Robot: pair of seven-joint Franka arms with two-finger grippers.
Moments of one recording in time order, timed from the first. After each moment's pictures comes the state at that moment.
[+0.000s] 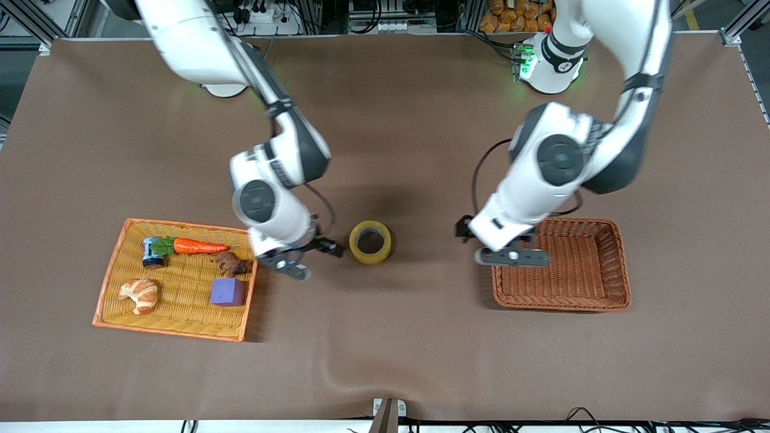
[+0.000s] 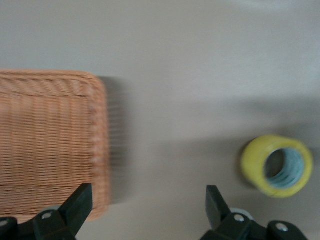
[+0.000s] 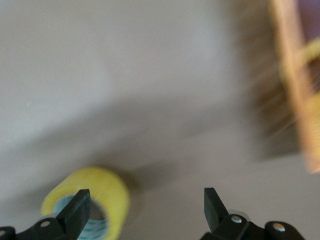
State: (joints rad) left arm -0.46 0.49 -0.06 -1.52 -0.03 2.11 -0.50; right arm 0.49 0.59 -0.09 -1.53 0.21 2.11 0.66
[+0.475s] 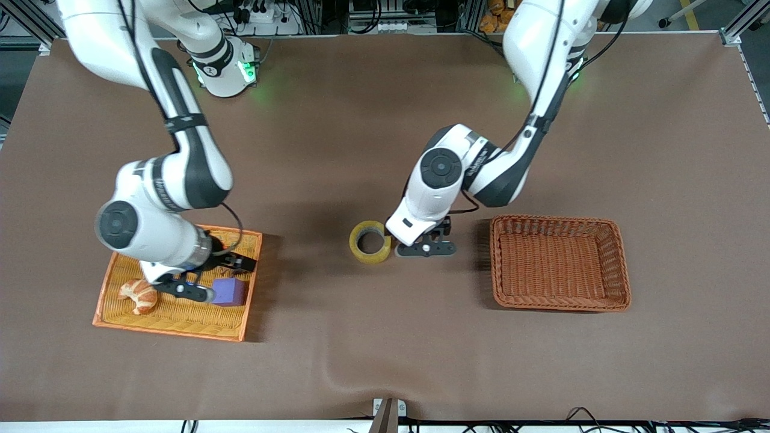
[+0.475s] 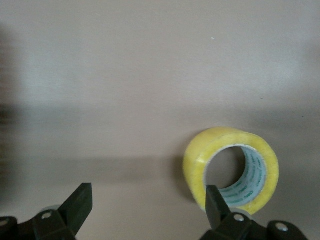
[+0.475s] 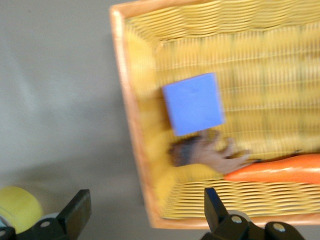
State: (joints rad) left arm -0.64 0.72 -0.05 -1.43 -0.02 2.25 -0.70; right arm 0.27 0.48 -0.12 -1.64 0.20 2.08 0.25
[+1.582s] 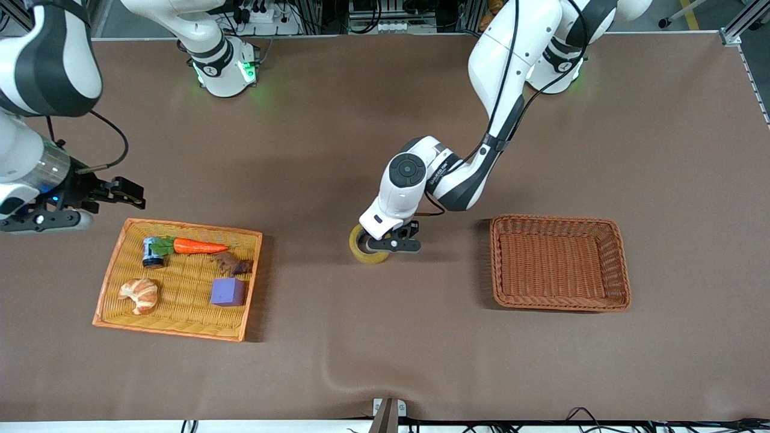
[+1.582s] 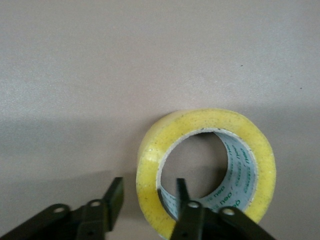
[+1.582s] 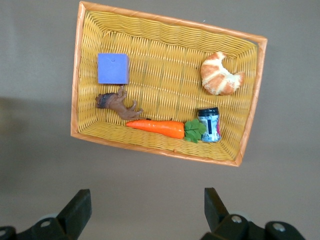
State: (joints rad) left arm -0.72 0.85 -0.05 -1.42 -0.02 2.42 -0.71; right arm 0.12 0.09 -0.13 -1.70 0.02 1.76 -0.08
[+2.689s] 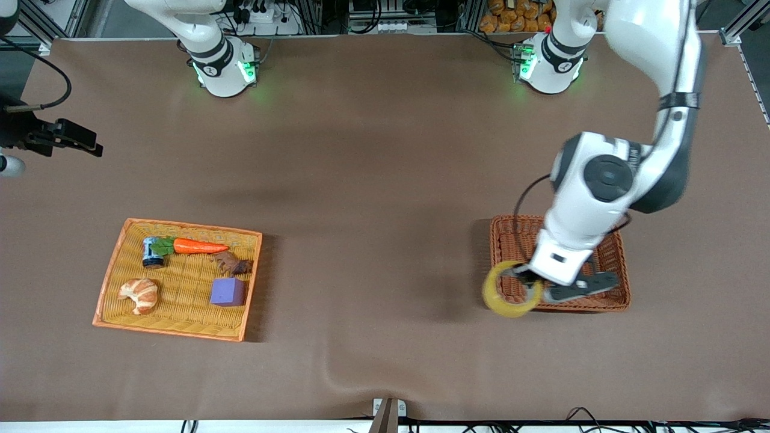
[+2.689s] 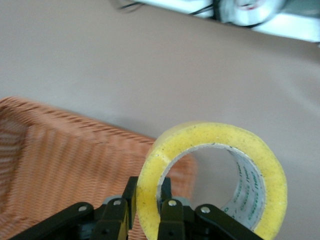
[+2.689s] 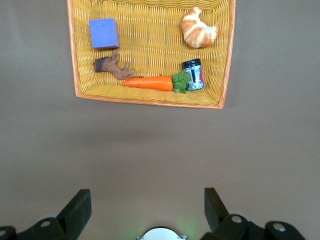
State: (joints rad) left arm -0.27 0.46 0.00 -1.61 0.11 2.25 -0.61; right arm -0.05 -0.01 0.00 -1.58 0.02 1.44 -0.02
